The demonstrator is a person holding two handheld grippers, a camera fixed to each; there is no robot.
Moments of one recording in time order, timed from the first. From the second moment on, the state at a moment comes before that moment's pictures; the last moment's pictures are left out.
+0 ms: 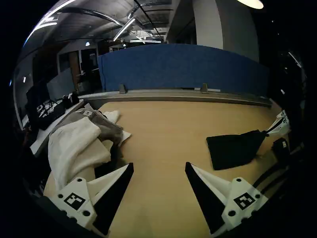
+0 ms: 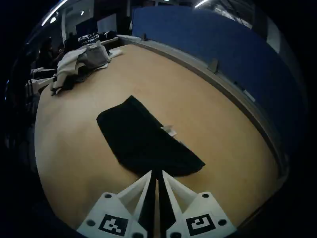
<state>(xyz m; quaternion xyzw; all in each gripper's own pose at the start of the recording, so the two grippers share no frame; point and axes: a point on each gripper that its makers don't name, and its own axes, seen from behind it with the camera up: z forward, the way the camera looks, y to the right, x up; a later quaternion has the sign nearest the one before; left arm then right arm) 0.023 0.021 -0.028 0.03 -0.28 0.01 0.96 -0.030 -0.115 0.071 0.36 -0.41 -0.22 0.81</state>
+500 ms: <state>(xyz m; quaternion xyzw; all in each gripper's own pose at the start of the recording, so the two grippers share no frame) 0.028 0.008 -0.040 0.04 -0.27 0.00 0.96 -0.022 -0.214 0.093 0.42 -0.38 -0.26 0.78</state>
